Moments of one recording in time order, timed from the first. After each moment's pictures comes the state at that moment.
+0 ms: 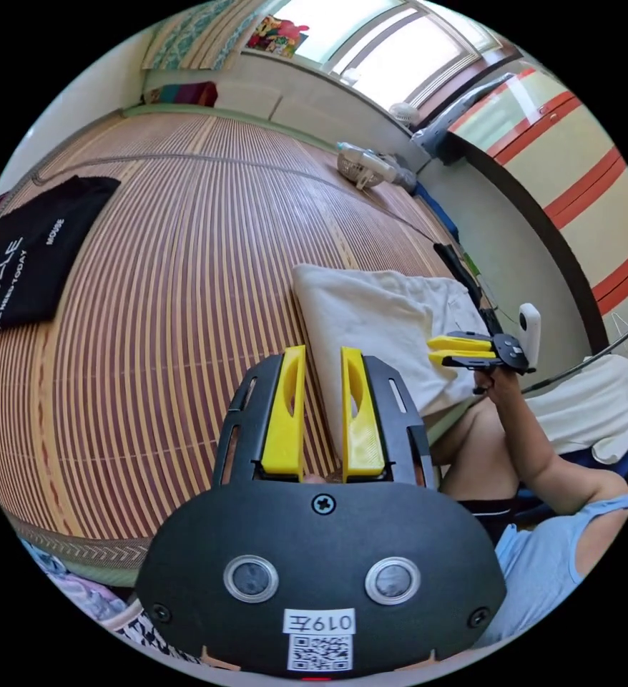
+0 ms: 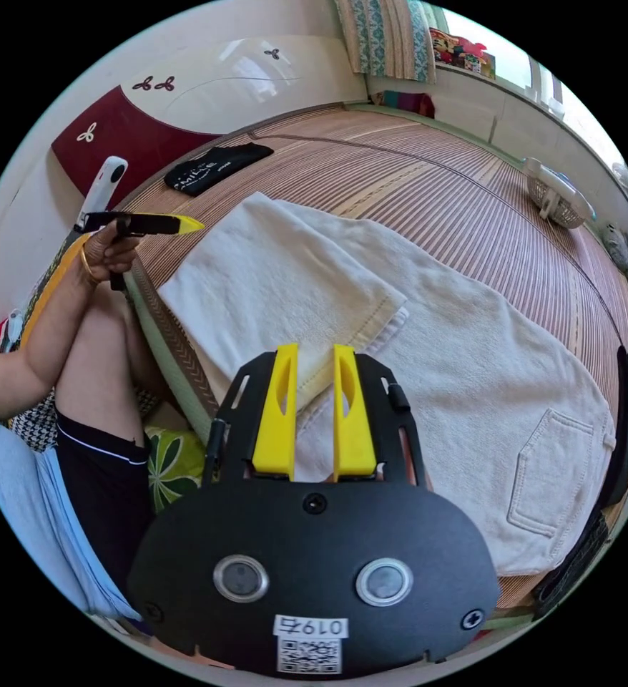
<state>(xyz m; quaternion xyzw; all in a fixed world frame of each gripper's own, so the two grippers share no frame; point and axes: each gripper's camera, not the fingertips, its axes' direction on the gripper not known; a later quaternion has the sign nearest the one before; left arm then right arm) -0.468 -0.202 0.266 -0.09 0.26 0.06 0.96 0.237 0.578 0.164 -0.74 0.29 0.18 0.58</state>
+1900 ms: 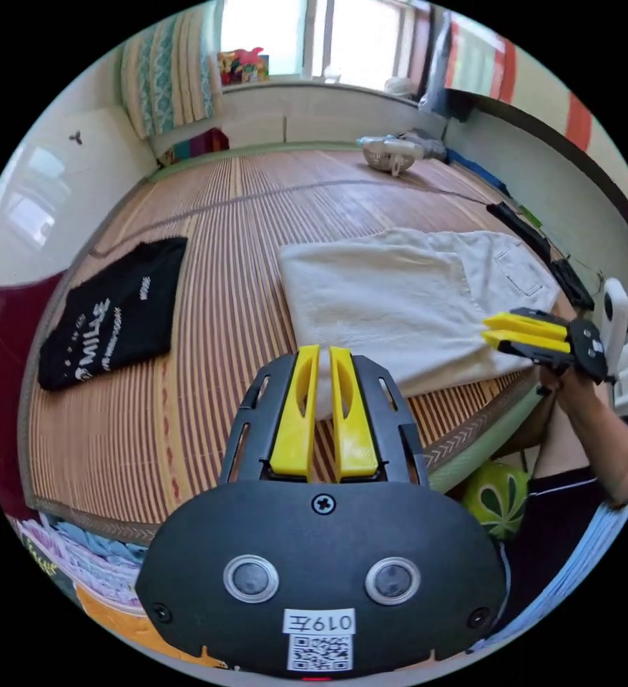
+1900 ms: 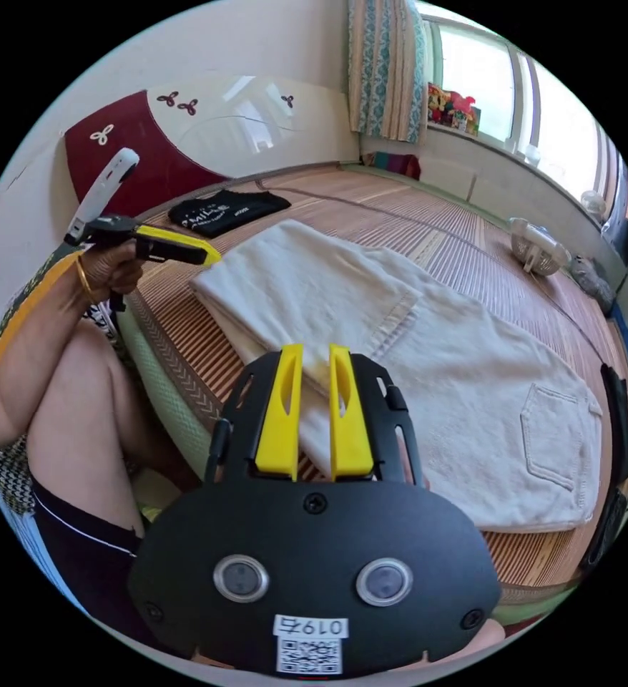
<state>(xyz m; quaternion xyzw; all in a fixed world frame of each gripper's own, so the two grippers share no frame) -0.460 -0.072 0.177 0.00 0.04 0.19 0.98 0.020 0.642 0.287 -0.66 0.36 0.07 0.65</state>
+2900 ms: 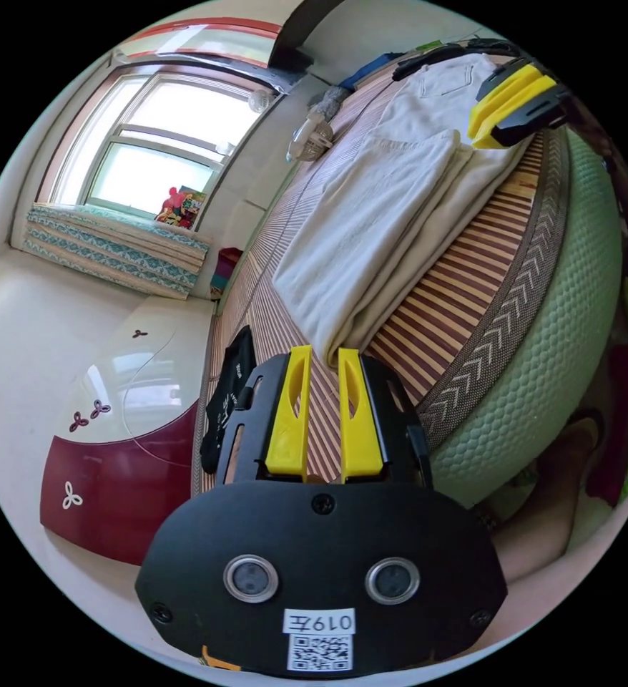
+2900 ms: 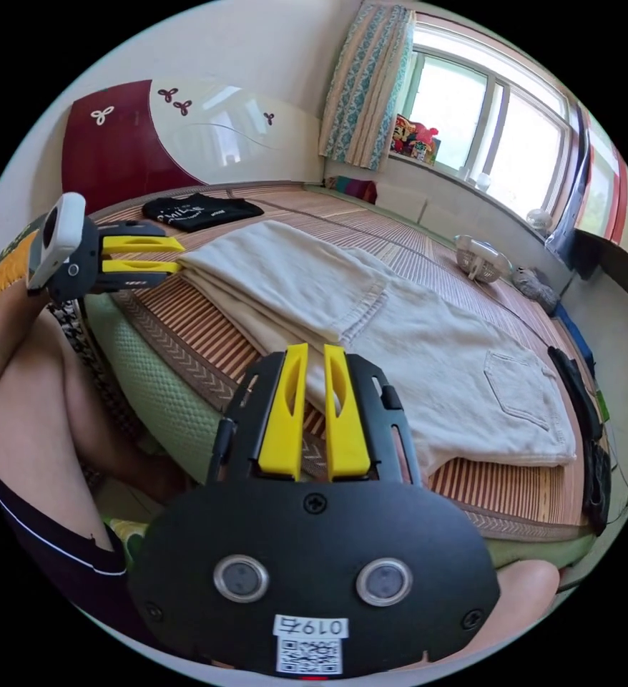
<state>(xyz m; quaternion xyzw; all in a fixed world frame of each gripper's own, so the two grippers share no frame) -0.262 0.198 0.214 0.09 -0.27 0.46 0.84 -0.106 0.681 0.292 -0.64 0.44 -0.02 0.62</state>
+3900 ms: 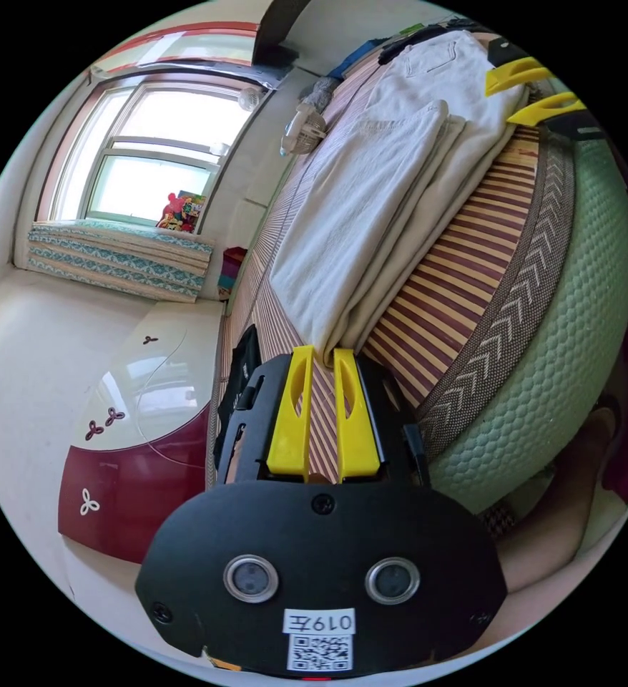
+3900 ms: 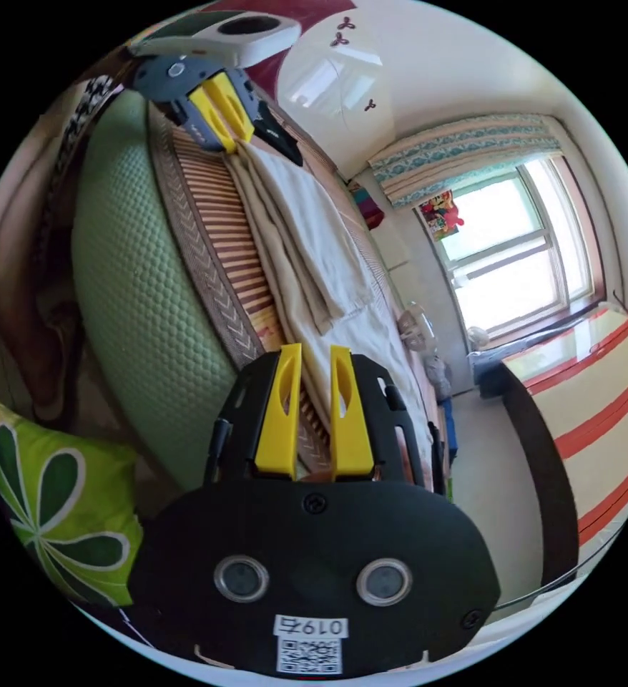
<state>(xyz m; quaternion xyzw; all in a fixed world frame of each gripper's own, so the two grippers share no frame) -0.235 0.267 0.269 0.08 -0.31 0.48 0.82 -0.238 0.810 0.381 -0.74 0.37 -0.33 0.45</state>
